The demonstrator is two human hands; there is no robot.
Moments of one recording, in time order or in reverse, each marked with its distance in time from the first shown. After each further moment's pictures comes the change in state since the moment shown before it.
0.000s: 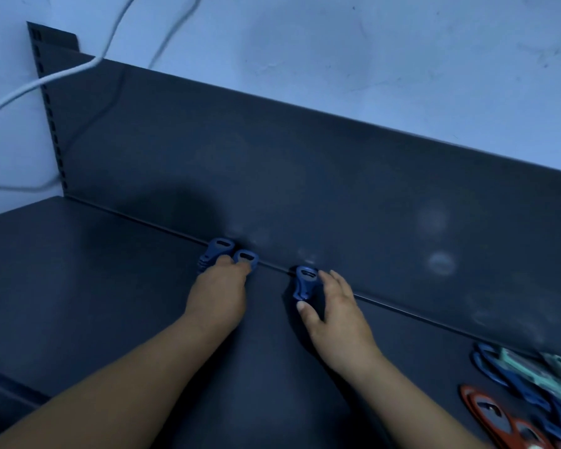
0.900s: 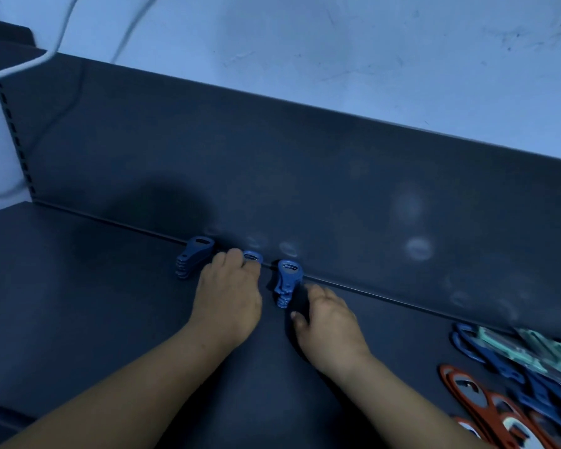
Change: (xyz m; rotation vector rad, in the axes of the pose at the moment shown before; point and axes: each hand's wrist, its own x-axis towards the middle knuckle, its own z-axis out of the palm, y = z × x) left_hand -0.014 0.039 0.004 0.136 0.150 0.191; right_hand -0.005 0.013 0.003 -0.264 -0.029 0.052
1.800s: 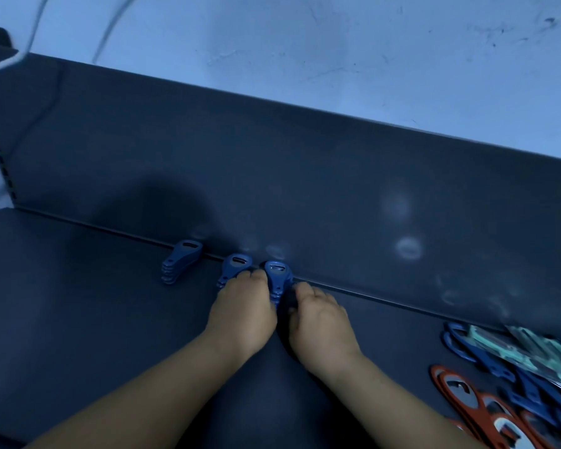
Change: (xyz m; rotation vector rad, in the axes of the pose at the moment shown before) left_hand 0.006 0.038 0.003 -0.254 -0.197 -0.135; right_hand 0.004 0.001 -0.007 -0.051 0.027 -0.066
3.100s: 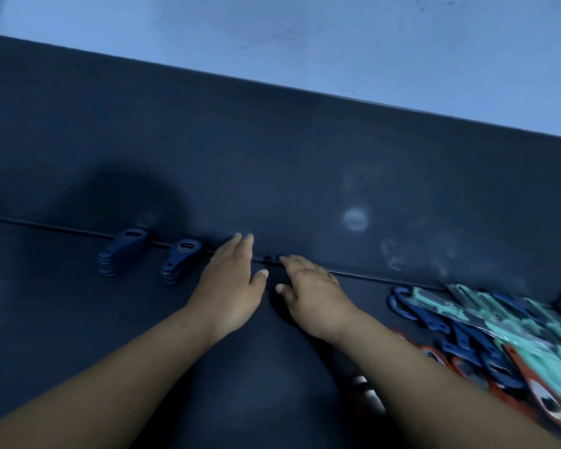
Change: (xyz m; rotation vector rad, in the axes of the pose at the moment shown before) left_hand 0.002 0.041 0.012 -0.190 -0.111 0.099; right_hand 0.000 0.065 -0.027 0.030 -0.137 -0.010
